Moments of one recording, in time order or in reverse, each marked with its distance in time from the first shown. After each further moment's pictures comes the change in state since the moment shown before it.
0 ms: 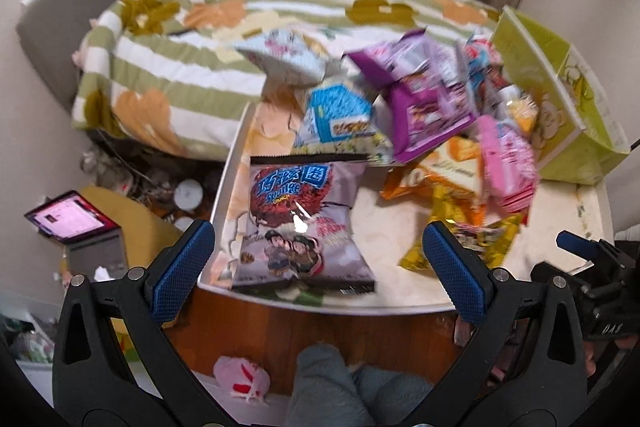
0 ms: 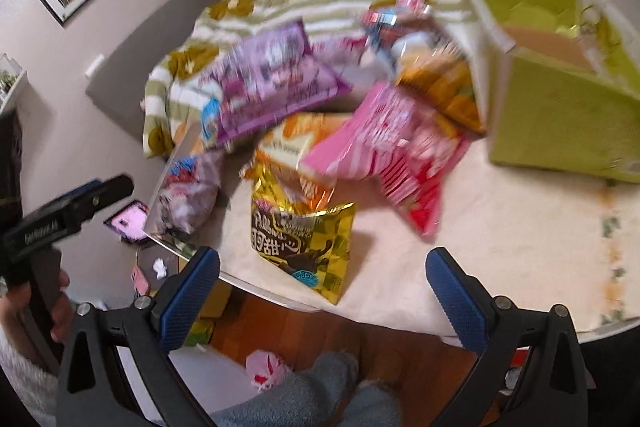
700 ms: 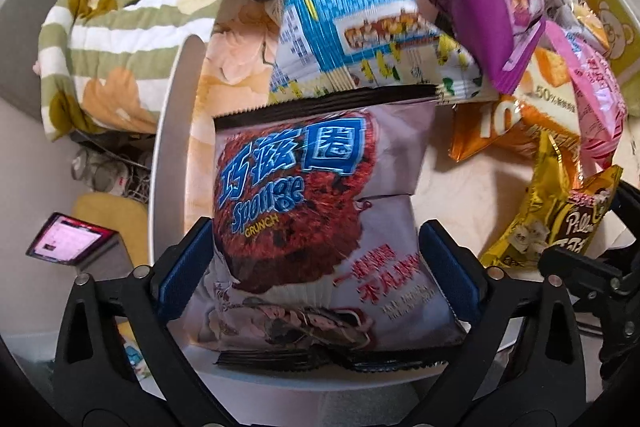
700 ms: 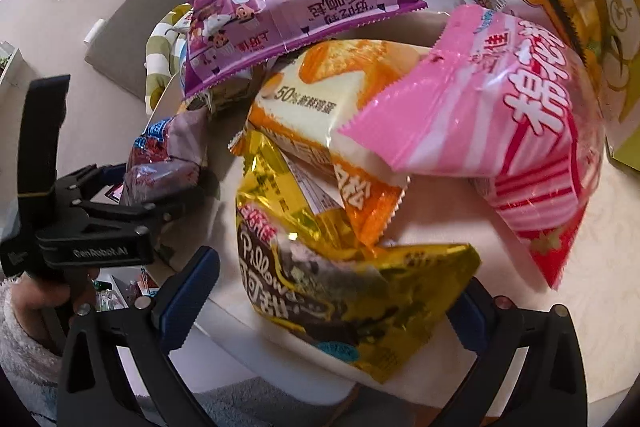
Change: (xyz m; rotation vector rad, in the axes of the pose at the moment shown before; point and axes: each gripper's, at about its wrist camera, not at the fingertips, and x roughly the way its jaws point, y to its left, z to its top) left arm 0.118 -0.005 0.001 0.170 0.234 0.030; right arm 0.099 0.004 0.016 -0.025 0.140 0.087
